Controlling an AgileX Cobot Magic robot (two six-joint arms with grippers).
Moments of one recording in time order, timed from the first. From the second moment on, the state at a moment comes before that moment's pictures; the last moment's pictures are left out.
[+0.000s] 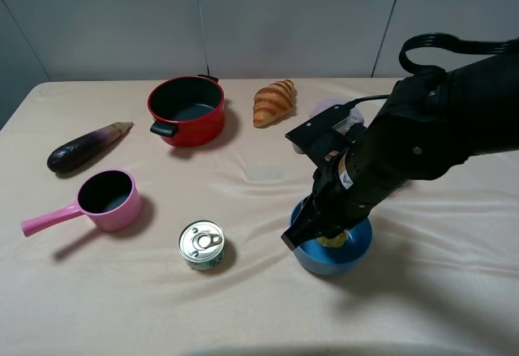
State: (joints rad) left arm 0.07 0.00 -0.50 -0.08 1.08 0.36; right arm 0.85 1.65 -0.75 -0.16 0.45 0.31
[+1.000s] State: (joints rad) left arm 0.07 0.00 -0.50 -0.08 1.08 0.36; right arm 0.85 1.65 -0.75 -0.16 0.45 0.31
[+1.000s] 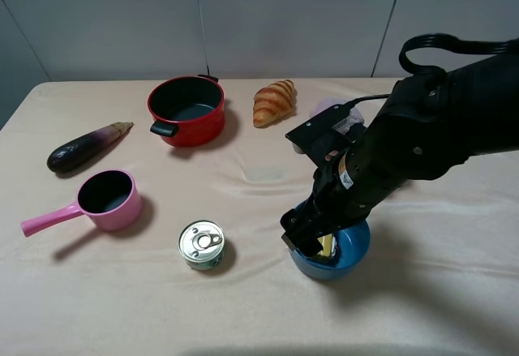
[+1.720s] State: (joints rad) left arm 0.07 0.00 -0.50 -0.08 1.08 0.36; right arm 0.85 1.57 -0.75 -0.19 0.48 0.31
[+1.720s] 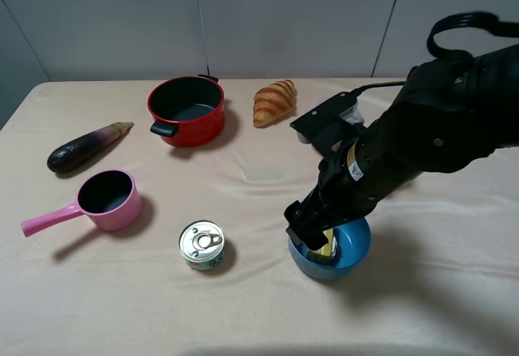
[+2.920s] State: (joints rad) left arm 0.07 0.00 -0.50 -0.08 1.08 0.36; right arm 0.85 1.05 -0.75 -0.34 1.19 0.43
